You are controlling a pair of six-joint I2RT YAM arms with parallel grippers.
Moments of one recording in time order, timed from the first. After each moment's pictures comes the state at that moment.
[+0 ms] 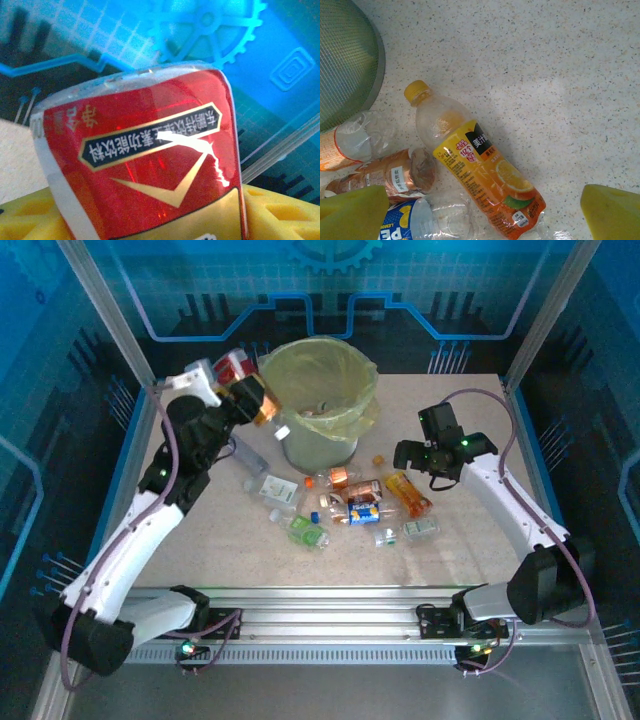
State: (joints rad) left arm -0.34 1.15 1.18 -0.05 -0.12 -0.61; right arm 0.29 1.38 1.21 -0.88 0.15 0.46
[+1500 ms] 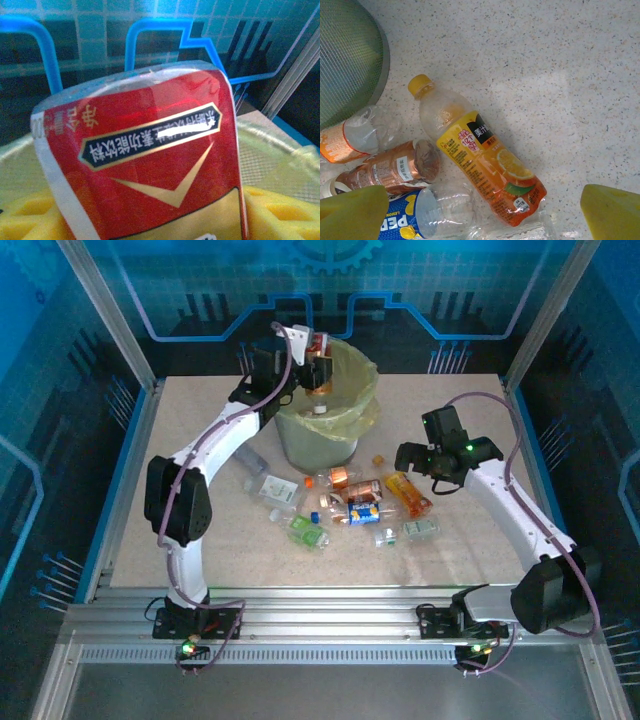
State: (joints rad) left arm -0.35 1.97 1.77 -0.05 0.12 -0.14; right arm 0.29 1.33 1.19 -0.90 0.13 0.49
